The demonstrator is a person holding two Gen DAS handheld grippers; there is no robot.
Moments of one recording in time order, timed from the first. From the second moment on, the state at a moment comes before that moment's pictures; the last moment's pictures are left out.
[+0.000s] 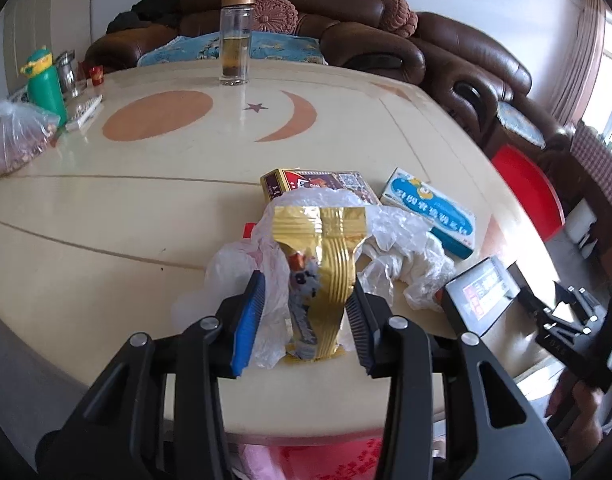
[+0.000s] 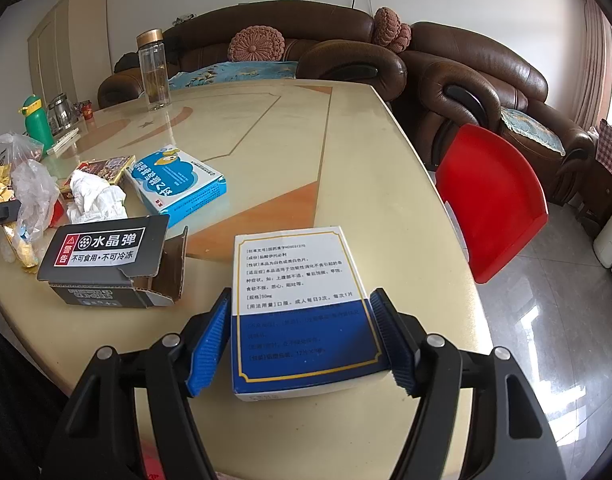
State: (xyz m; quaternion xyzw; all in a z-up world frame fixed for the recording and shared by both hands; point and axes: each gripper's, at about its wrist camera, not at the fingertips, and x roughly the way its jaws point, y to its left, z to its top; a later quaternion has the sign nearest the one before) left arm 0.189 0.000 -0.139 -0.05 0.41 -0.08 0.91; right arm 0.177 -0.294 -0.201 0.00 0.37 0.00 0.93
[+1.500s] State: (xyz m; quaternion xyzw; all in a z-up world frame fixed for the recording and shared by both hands) left arm 0.178 -0.017 -0.137 -0.01 0.41 -0.07 0.91; right arm 0.177 -0.293 -0.202 -0.01 0.37 -0.01 0.93
